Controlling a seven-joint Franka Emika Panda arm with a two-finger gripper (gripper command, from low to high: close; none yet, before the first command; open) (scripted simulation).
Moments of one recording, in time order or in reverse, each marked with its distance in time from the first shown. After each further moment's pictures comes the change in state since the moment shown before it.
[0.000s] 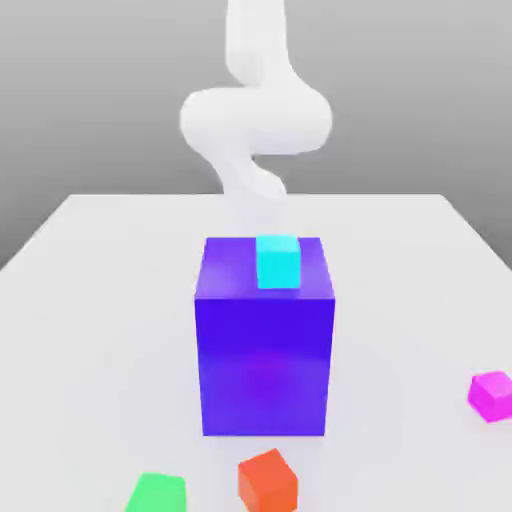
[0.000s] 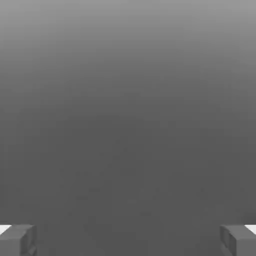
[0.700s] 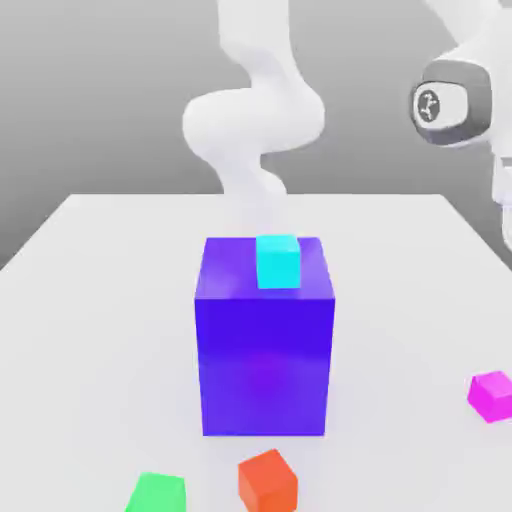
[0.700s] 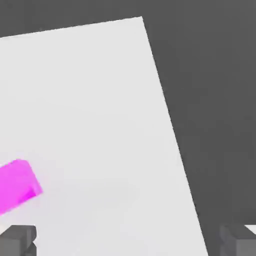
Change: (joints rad) arm 0.490 0.768 0.131 -0.143 0.008 0.321 -0.780
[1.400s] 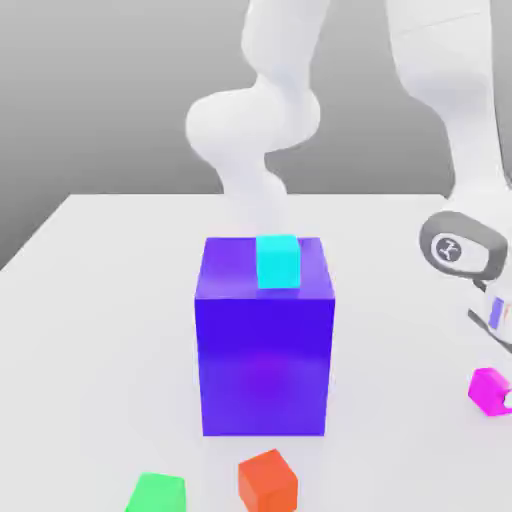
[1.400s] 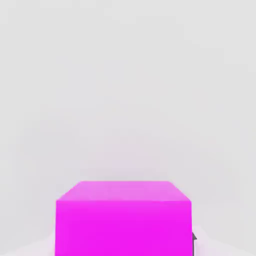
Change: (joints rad) arm 0.088 0.244 0.009 -0.022 -0.138 0.119 -0.087
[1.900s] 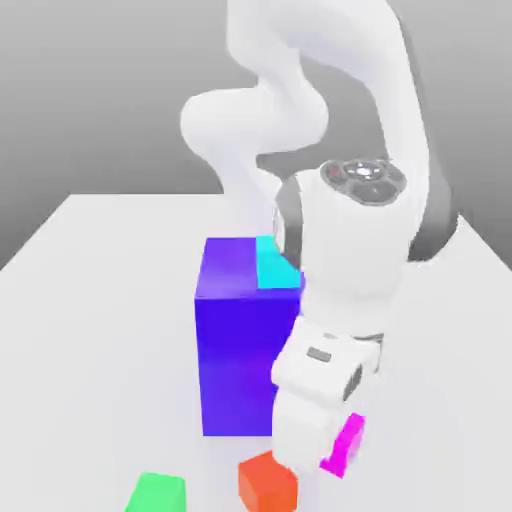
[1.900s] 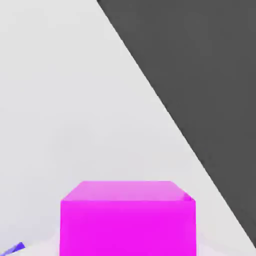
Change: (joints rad) arm -0.395 -0.091 -0.363 0.080 0.200 -0.180 0.118
